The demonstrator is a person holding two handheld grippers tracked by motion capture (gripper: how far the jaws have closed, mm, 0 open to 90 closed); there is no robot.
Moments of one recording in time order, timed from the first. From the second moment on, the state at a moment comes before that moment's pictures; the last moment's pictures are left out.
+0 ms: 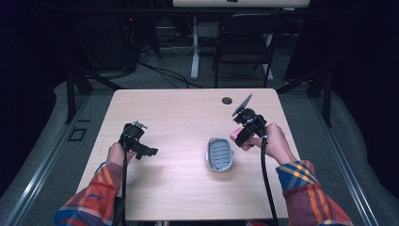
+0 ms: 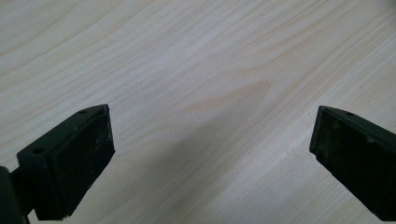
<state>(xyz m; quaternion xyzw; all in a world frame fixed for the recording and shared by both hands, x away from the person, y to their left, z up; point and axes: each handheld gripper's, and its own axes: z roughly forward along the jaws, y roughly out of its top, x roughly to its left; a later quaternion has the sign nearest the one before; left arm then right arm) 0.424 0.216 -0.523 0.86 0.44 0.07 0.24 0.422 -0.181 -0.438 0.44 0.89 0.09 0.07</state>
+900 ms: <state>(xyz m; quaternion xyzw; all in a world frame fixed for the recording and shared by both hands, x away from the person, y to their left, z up) 0.424 0.217 -0.523 0.86 0.44 0.07 0.25 0.426 -0.147 -0.451 0.42 0.90 0.08 0.05</state>
